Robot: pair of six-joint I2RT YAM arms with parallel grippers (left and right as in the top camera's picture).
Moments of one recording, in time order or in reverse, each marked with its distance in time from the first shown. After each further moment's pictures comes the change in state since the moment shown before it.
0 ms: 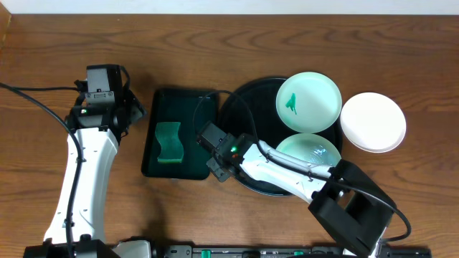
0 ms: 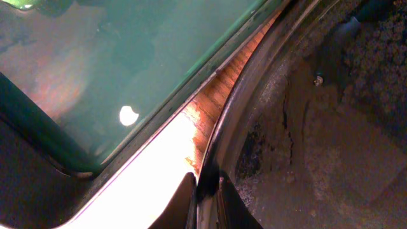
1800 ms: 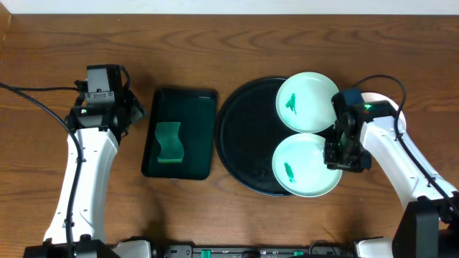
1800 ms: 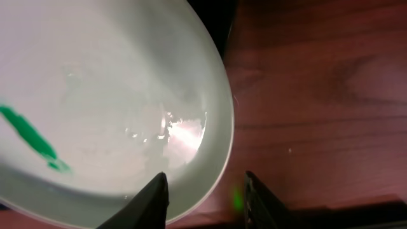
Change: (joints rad) left arm 0.000 0.000 0.000 0.000 0.000 0.000; right arm -0.787 -0.364 -0.208 -0.592 0.010 0.096
